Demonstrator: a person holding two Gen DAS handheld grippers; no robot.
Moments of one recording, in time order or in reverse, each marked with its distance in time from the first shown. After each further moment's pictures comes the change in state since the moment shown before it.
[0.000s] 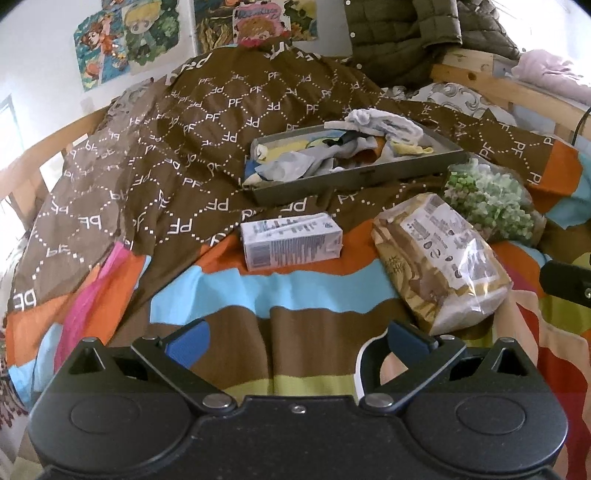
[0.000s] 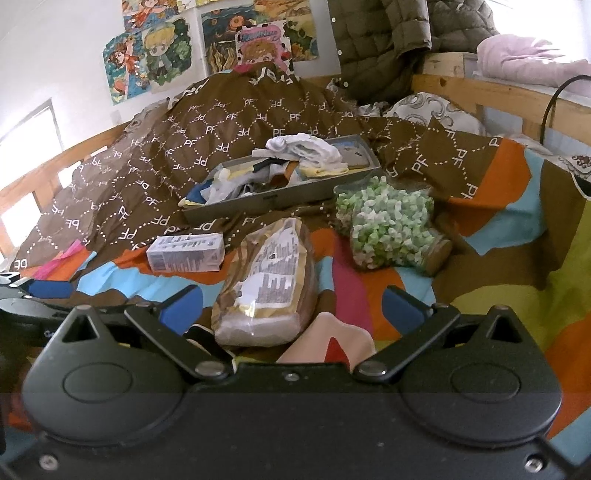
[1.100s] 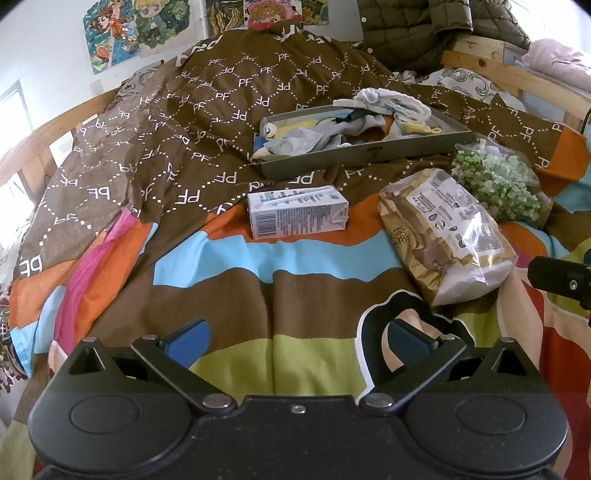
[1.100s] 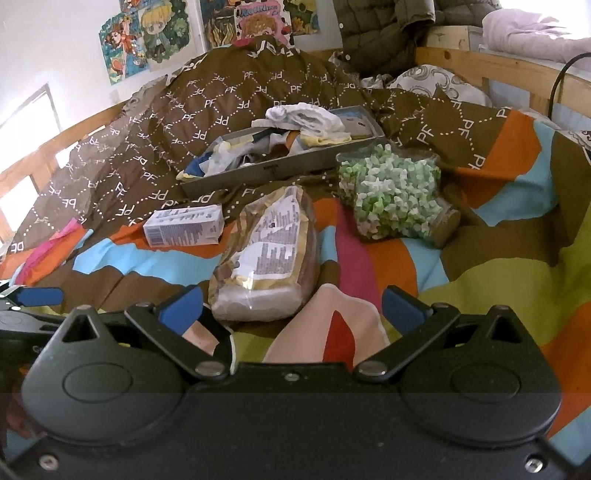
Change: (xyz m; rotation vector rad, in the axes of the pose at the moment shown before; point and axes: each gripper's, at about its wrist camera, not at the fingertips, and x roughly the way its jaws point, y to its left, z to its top) left arm -0.001 -0.003 -0.017 -0.024 0.050 0.028; right arm 0.018 0.002 -0.011 0.009 0.085 0.004
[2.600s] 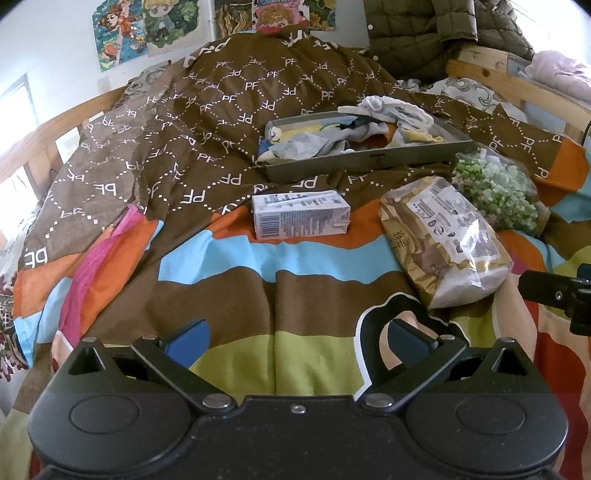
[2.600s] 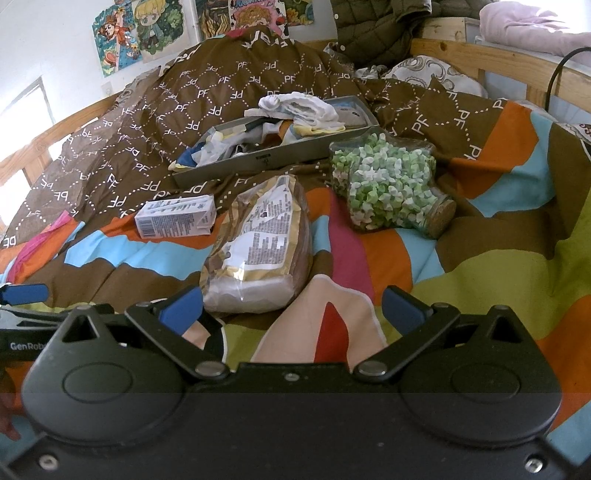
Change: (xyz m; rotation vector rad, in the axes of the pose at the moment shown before) left arm -0.009 0.001 -0.002 -0.031 -0.013 0.001; right arm 0.005 -0.006 -0.001 -0.001 0.027 -0.020
